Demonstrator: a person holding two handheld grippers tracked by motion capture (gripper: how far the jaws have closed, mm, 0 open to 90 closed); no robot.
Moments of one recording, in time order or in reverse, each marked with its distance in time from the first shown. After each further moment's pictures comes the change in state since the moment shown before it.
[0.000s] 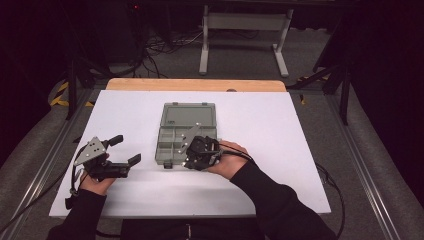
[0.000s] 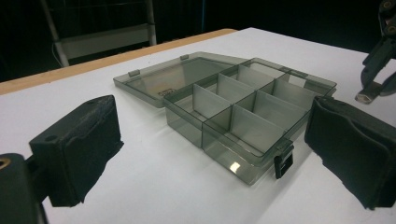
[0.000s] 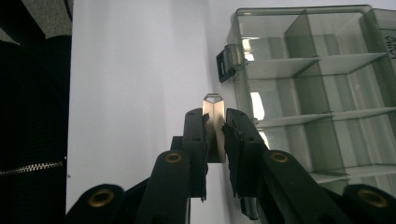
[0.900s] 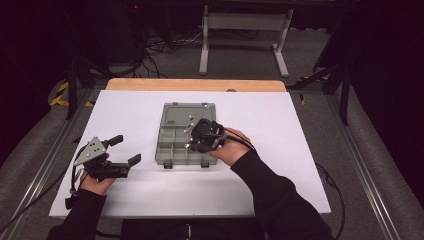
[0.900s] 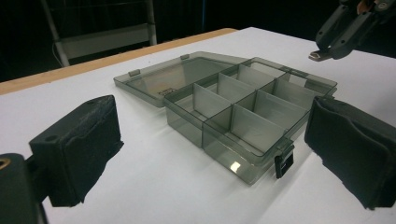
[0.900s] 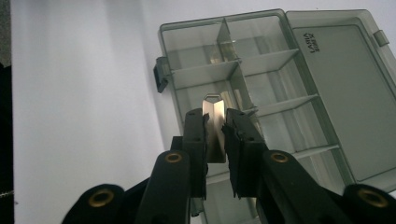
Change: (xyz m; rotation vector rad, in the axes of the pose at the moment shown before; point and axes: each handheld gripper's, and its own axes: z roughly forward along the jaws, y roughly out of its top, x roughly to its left) left arm 0.000 0.000 0.000 0.001 0.001 0.001; right arm -0.039 -0.001 -0.010 -0.054 -0.091 0.100
